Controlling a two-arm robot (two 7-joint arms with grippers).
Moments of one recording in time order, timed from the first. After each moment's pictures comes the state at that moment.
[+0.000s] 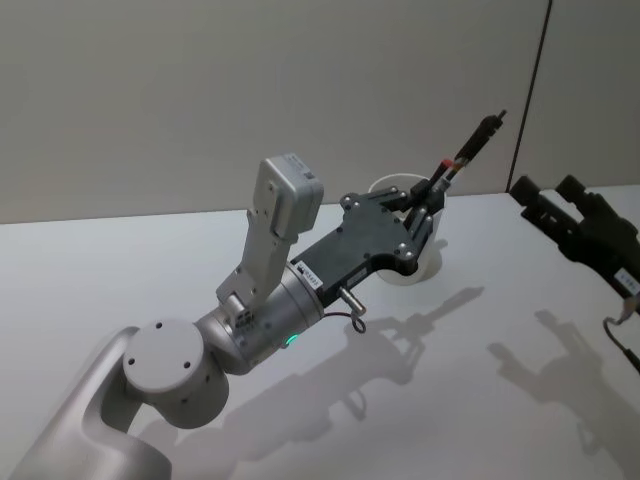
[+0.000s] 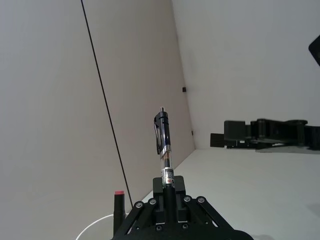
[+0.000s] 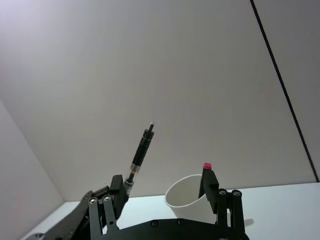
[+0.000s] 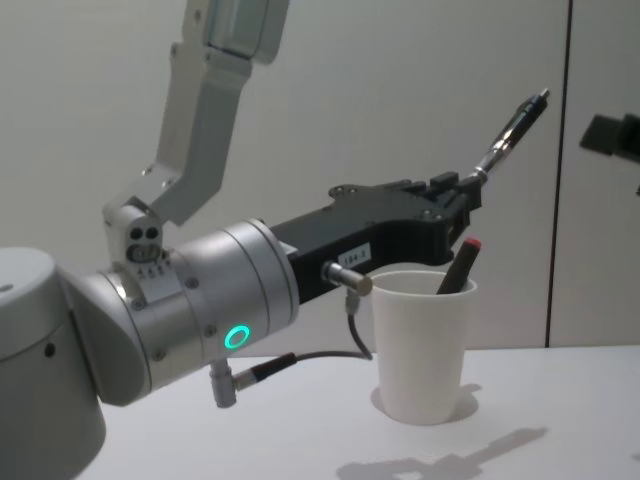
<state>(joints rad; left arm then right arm) -0.28 0.17 0.38 -1.49 -0.25 -0.13 -0.55 -0.07 0.41 -0.13 -1.86 0.88 0.07 0.31</state>
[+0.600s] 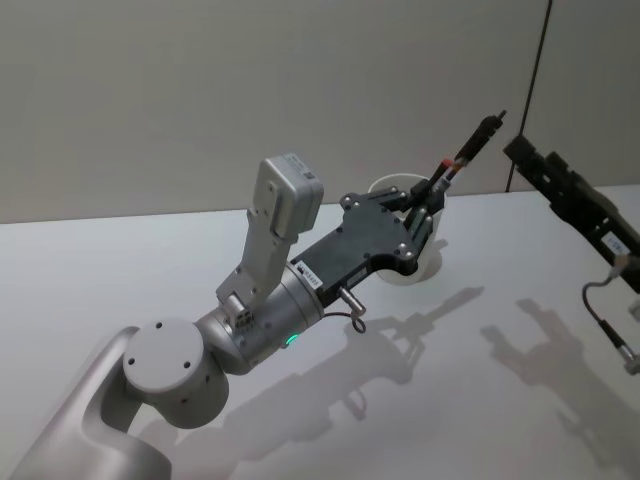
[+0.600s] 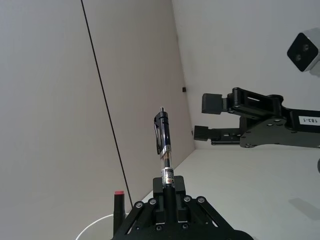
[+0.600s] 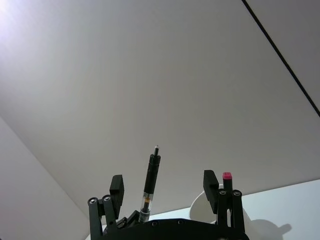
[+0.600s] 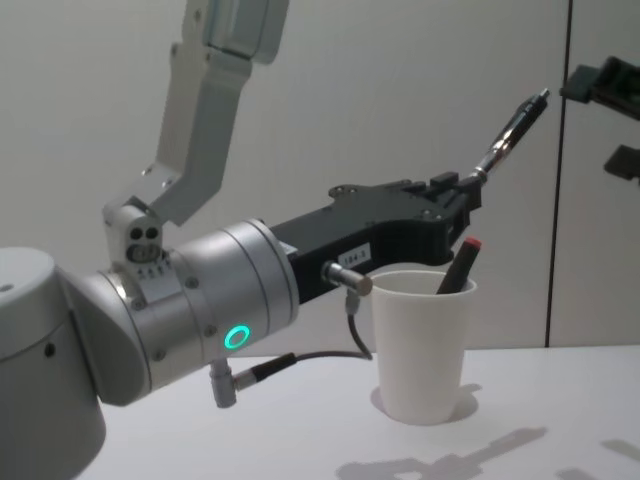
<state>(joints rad) -0.28 0.17 0.38 -1.49 -0.25 -0.13 -0.55 0.00 0.35 -0.15 -1.85 1.05 0.14 0.24</state>
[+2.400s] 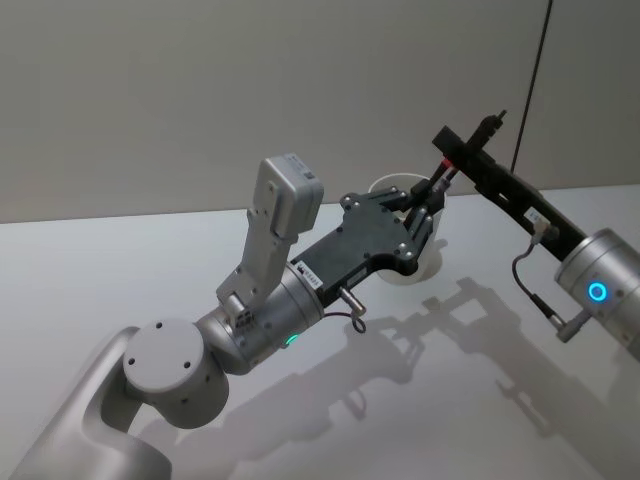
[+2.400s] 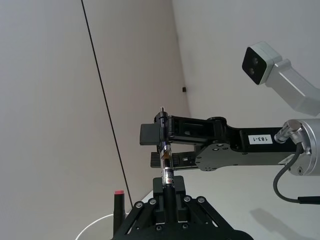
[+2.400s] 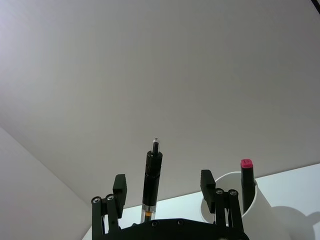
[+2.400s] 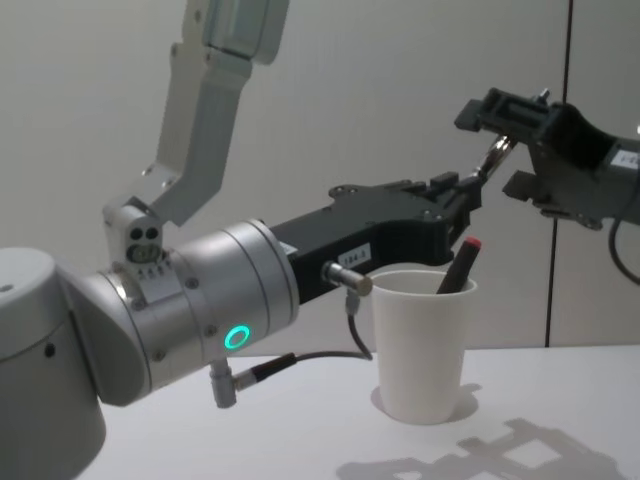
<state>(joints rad) -0.28 0.17 0.38 -1.49 -0.25 -0.13 -0.55 0.15 0.25 -0.23 -1.75 1.03 0.27 0.13</state>
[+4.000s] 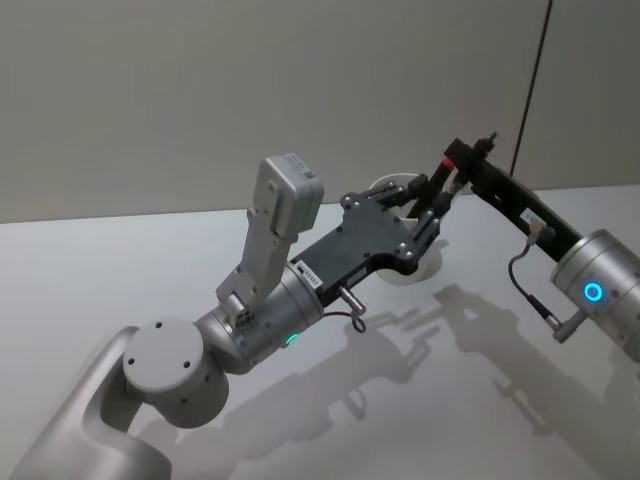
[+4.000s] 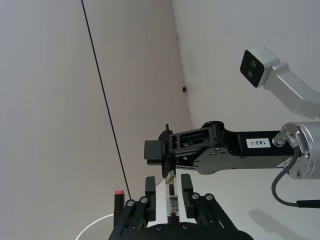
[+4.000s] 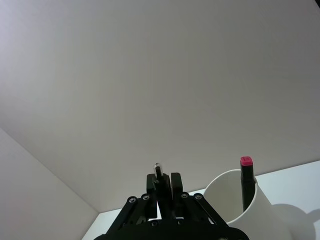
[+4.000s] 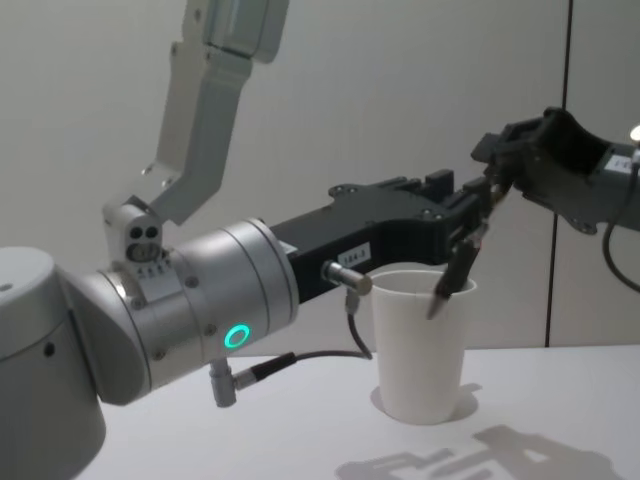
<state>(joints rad) -0.28 0.17 0.38 -1.49 -0.25 -0.13 -0.55 0.16 0.25 -0.24 -1.74 1.04 0.27 0.12</state>
